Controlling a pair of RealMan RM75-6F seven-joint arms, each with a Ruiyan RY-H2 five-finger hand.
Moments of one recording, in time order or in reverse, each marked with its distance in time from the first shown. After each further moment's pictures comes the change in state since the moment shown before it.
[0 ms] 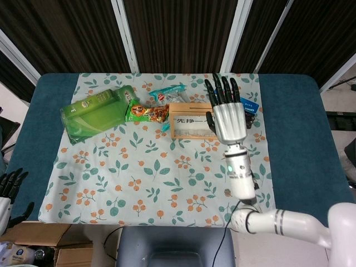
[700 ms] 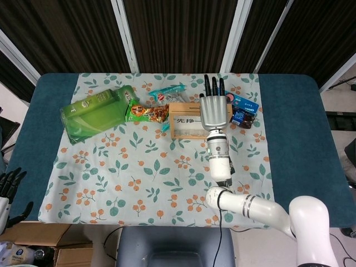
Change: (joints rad) left arm 0.001 -0.003 -0.003 0.016 -0.002 0.009 -0.028; right arm 0.220 -0.246 0.154 0.446 0.337 -0.216 -0.259
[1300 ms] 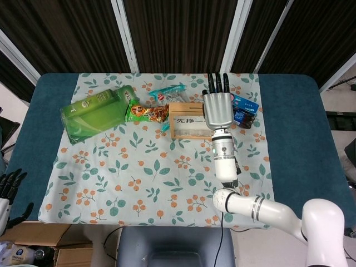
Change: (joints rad) left arm 0.004 -0.009 0.004 0.014 0.002 0.006 -0.010; right arm -0.067 0.041 0.053 -0.103 -0.087 -0.005 -0.023
